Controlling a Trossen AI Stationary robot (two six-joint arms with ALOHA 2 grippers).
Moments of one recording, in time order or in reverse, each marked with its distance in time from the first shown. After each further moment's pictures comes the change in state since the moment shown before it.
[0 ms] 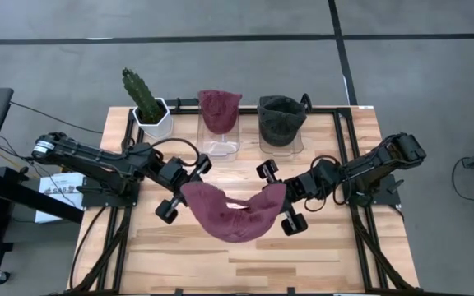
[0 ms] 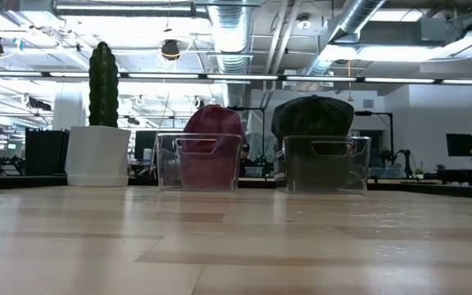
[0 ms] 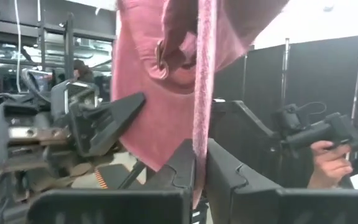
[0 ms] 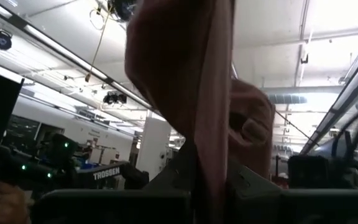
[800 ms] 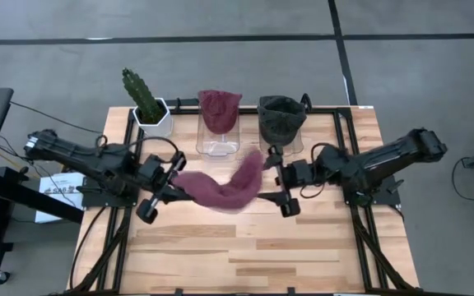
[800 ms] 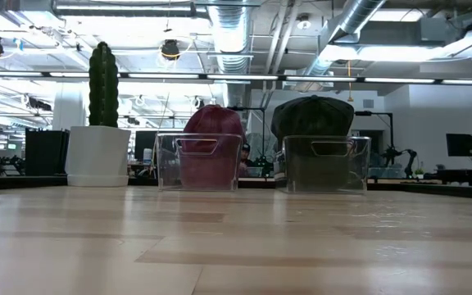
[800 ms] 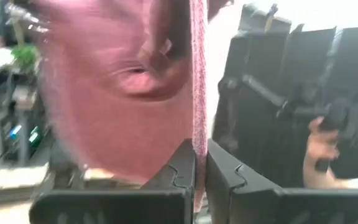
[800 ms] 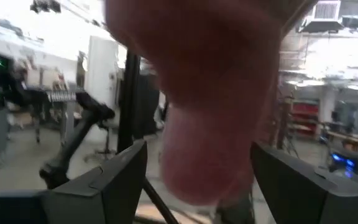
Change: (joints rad) left arm -0.127 -0.239 0.000 -0.377 -0.279 0.000; right arm -0.026 -0.251 -0.003 -0.603 0.189 -0.085
